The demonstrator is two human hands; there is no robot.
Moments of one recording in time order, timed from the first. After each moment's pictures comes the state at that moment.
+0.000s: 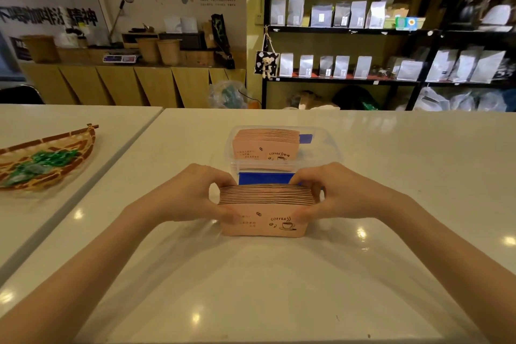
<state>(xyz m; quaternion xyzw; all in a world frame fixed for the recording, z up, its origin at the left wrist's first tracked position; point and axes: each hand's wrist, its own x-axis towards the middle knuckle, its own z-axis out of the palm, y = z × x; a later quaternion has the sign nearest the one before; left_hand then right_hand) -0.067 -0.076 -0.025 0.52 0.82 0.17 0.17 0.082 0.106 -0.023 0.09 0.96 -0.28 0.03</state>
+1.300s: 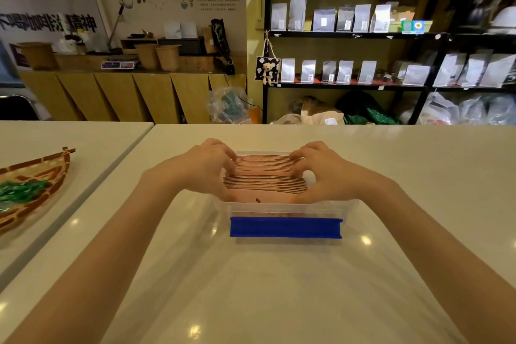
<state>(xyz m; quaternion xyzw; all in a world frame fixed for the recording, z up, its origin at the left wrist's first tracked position) -0.150 0.018 -0.004 0.52 0.85 -0.03 0.07 -0.002 0.174 -0.013 0.12 0.99 -0.08 0.02</state>
